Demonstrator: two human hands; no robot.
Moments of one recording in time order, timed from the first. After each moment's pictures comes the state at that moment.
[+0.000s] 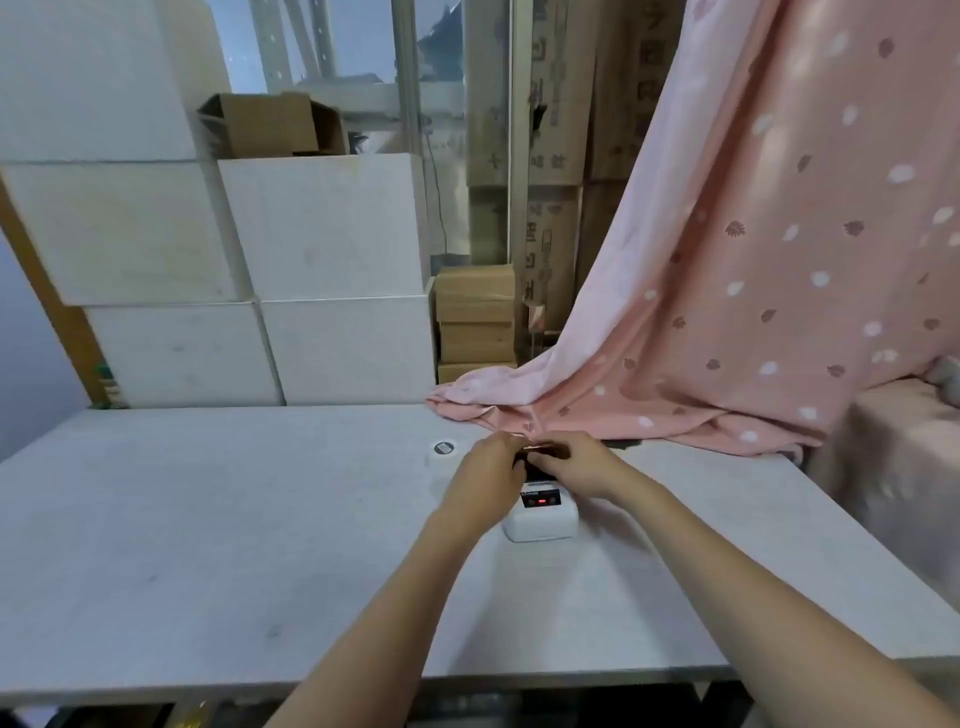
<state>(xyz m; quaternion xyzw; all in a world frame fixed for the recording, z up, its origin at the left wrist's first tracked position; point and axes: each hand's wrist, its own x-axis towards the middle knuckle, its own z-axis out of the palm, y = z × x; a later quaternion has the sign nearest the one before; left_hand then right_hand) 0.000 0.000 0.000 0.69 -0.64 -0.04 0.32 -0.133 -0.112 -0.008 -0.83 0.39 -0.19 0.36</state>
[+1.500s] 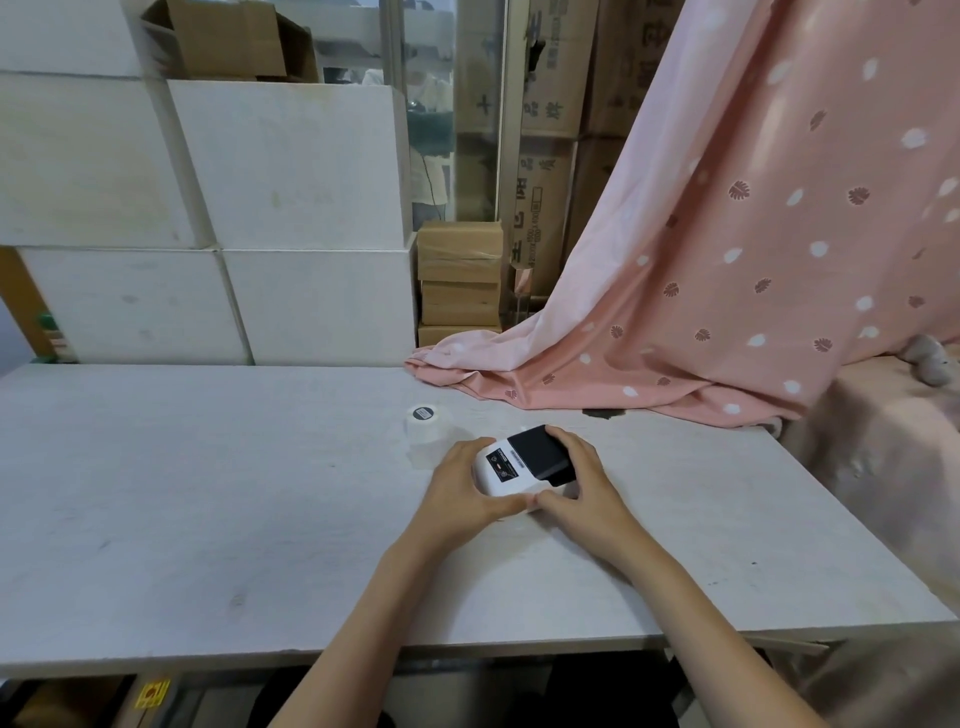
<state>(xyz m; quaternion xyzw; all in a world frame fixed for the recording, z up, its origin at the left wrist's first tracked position) -0.003 0.048 -0.038 0.66 -0.53 -0.22 0.50 -0.179 -0.032 -0.037 -0.77 0.36 -0.30 0.44</state>
